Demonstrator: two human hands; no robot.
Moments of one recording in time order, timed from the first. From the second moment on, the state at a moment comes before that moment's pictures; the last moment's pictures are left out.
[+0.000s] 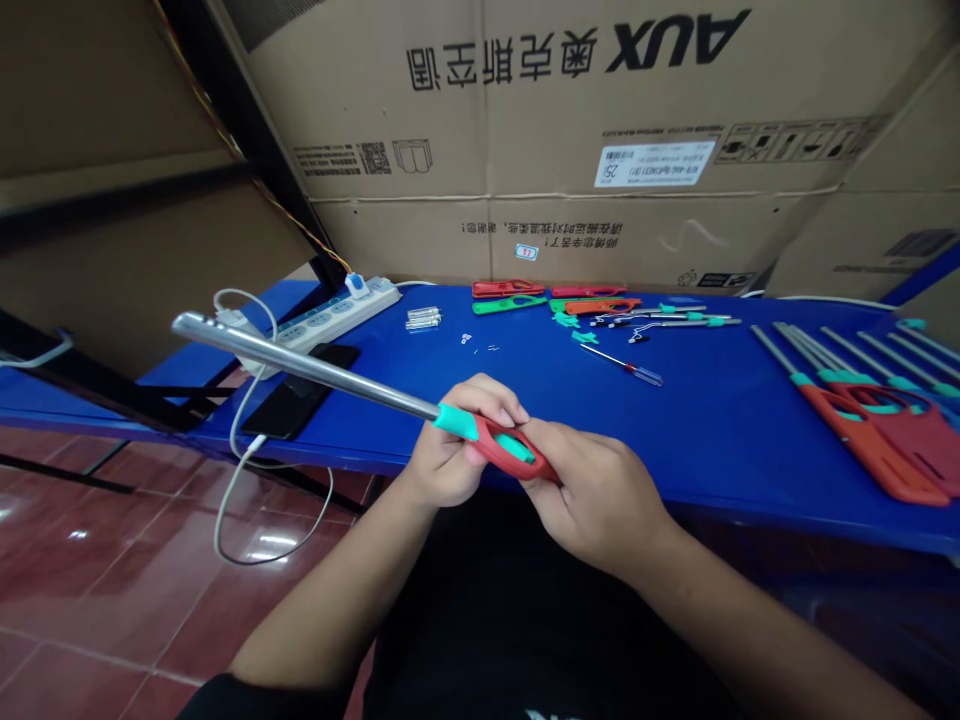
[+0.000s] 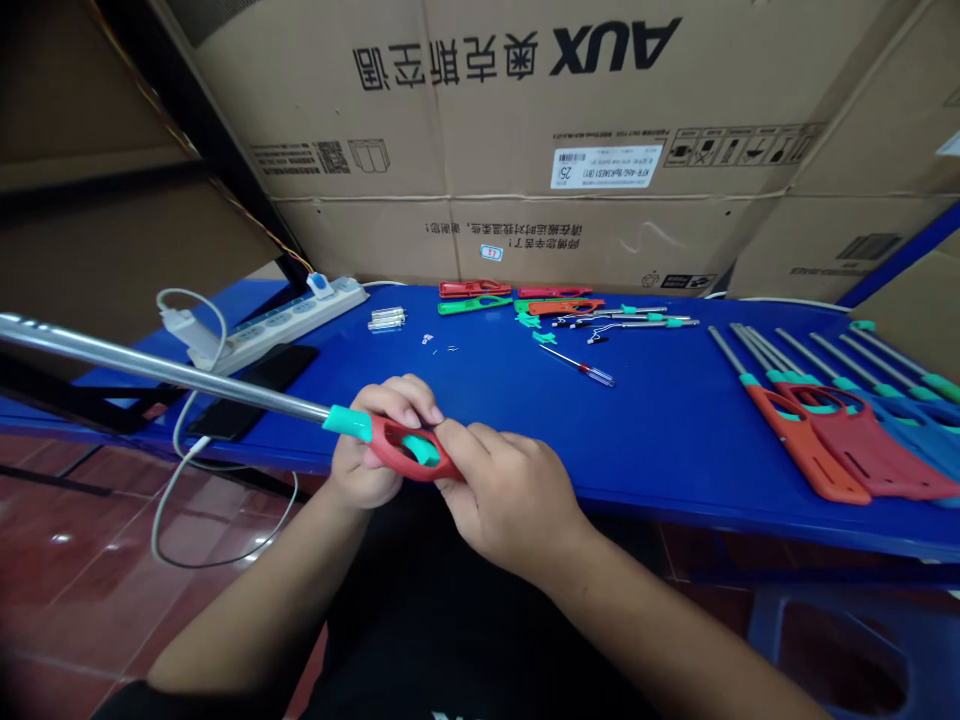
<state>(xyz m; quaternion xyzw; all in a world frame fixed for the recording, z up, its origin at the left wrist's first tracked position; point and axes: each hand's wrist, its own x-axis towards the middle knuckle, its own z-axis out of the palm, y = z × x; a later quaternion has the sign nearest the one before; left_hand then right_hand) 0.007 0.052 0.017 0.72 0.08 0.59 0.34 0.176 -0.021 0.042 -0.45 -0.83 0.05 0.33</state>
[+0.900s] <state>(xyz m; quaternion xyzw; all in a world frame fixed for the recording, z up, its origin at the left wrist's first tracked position) 0.060 0.030 0.025 0.36 0.21 0.56 0.72 0.161 0.019 0.049 -0.53 -0.79 0.00 0.30</state>
